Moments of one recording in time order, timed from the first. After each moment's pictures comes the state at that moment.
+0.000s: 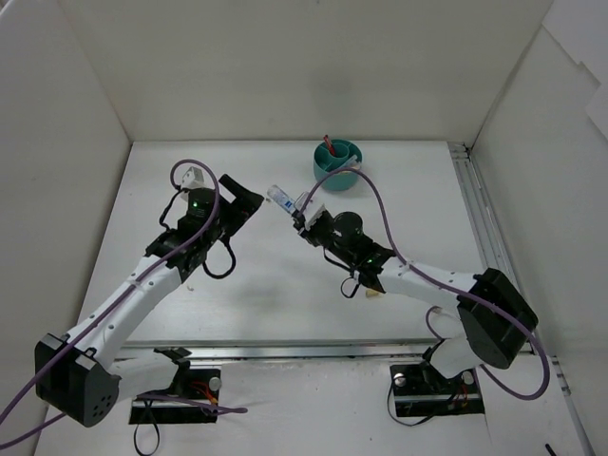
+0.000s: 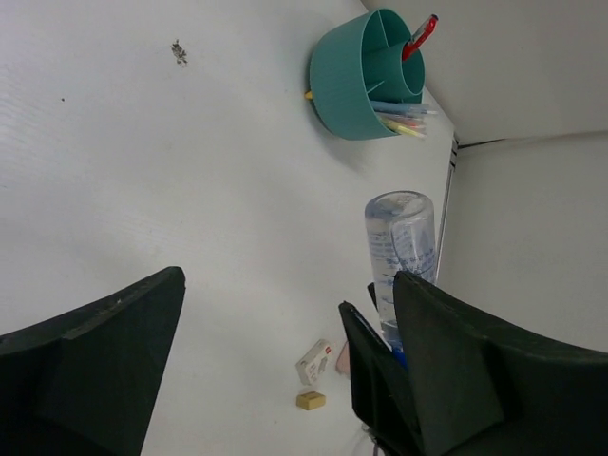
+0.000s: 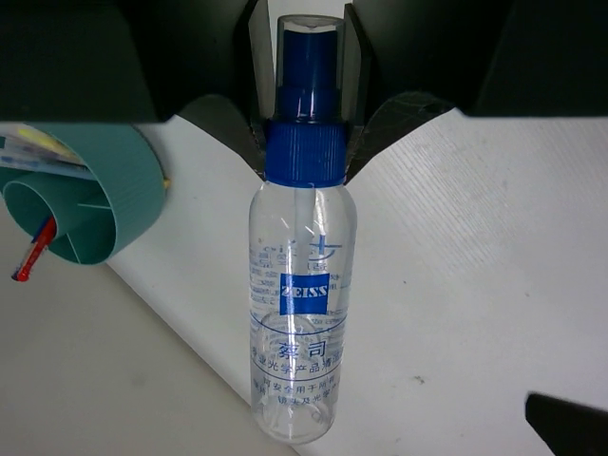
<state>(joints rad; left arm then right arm) -0.47 1.16 0.99 -0.28 -0.16 -1.07 0.79 1.49 0.79 0.58 0.02 -0.32</state>
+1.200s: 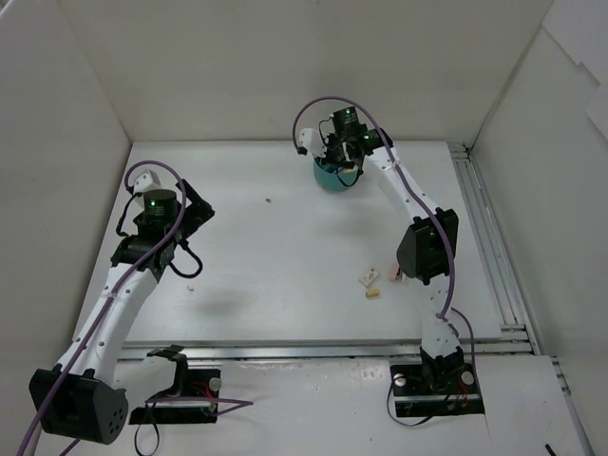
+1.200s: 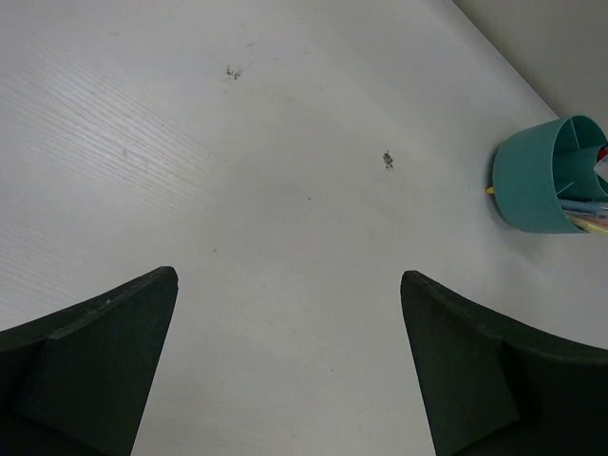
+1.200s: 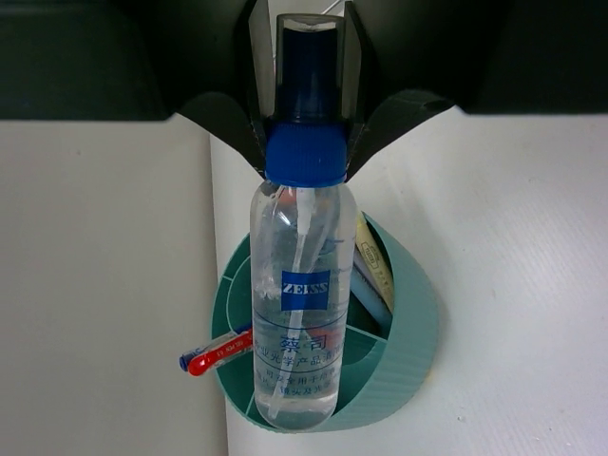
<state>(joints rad) -0.18 1.06 0.98 -0.48 -0.23 -0.74 0.42 2.22 2.23 -0.81 0.02 -1.07</state>
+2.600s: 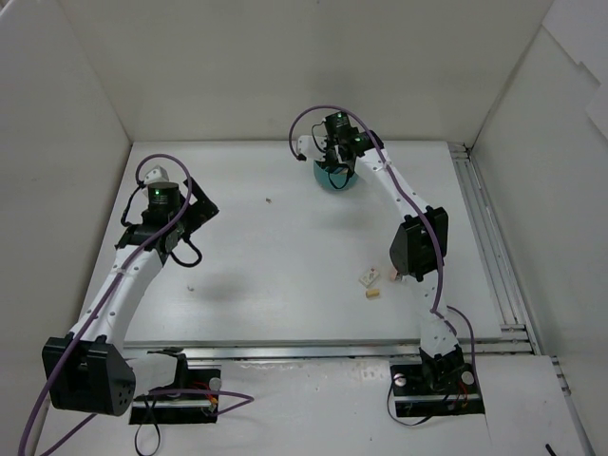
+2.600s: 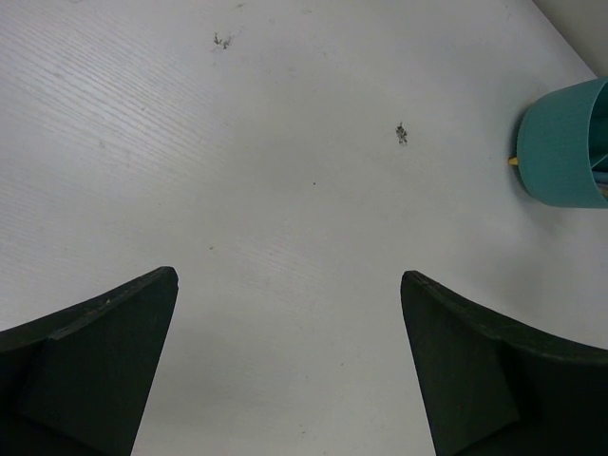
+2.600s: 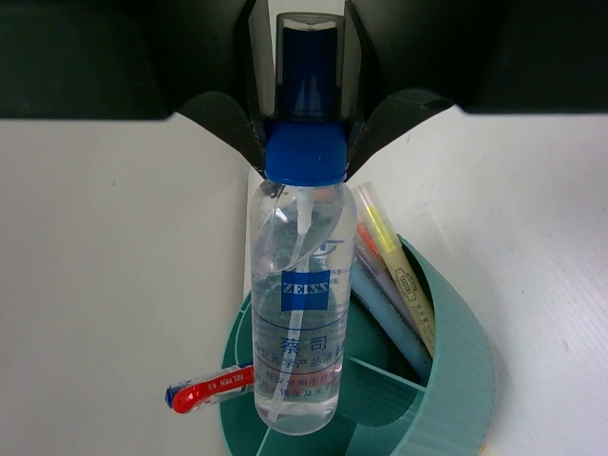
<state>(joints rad) -0.12 1.20 1.01 -0.45 -0.10 -0.70 0.43 2.31 2.30 -0.83 0.21 -1.17</state>
